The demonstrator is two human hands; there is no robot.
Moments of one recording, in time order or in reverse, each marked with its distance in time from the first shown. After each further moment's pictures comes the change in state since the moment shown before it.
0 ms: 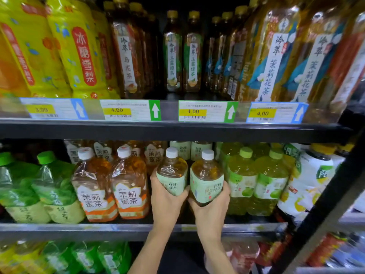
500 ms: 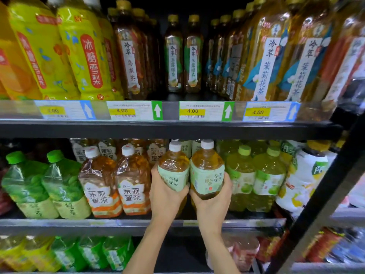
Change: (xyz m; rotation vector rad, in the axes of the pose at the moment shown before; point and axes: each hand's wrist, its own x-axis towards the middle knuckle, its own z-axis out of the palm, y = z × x) left_hand -0.003 0.024 -0.019 0.008 -0.047 0.014; right_hand -0.006 -0.014 -0.007 0.134 0.024 -0.039
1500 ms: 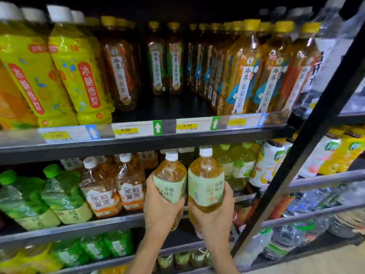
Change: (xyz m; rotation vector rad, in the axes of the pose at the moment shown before) left_hand -0.034 0.059 -0.056 0.048 -0.209 -0.149; right_hand -0.059 -0.079 -0.057 -0.142 0.020 0.098
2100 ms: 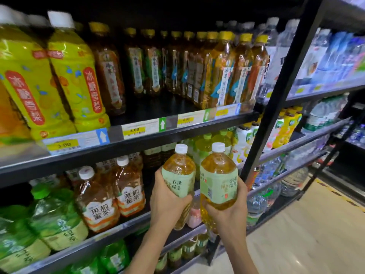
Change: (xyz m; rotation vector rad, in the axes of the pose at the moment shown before) left_hand 0.002 0.018 -0.043 0.001 -0.343 0.092; right_hand -0.064 -0.060 -0.016 -0.023 0.232 -0.016
